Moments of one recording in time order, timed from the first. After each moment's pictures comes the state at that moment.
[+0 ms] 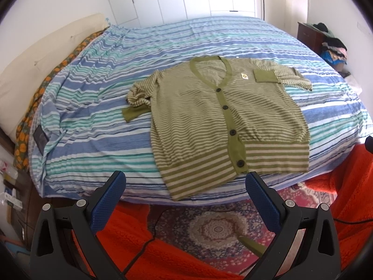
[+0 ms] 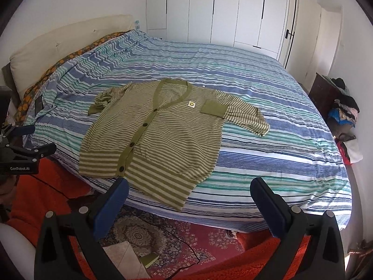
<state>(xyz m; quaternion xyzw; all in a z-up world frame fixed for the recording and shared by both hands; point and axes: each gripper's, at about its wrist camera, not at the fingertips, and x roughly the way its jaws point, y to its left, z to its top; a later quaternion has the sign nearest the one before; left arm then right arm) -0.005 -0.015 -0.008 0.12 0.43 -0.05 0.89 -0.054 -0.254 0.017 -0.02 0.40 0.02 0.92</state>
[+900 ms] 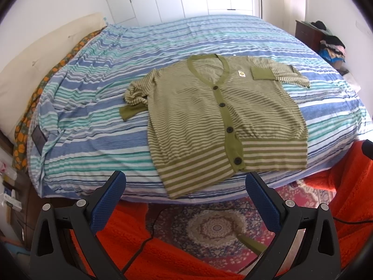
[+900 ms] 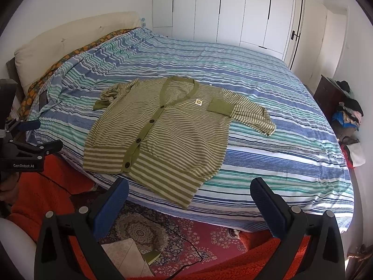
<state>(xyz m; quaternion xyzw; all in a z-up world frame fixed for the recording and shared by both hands) -0.008 -0.021 -0.011 0.12 0.44 -0.06 0.89 -0.058 -0.245 0.013 -0.03 0.40 0.03 0.91</state>
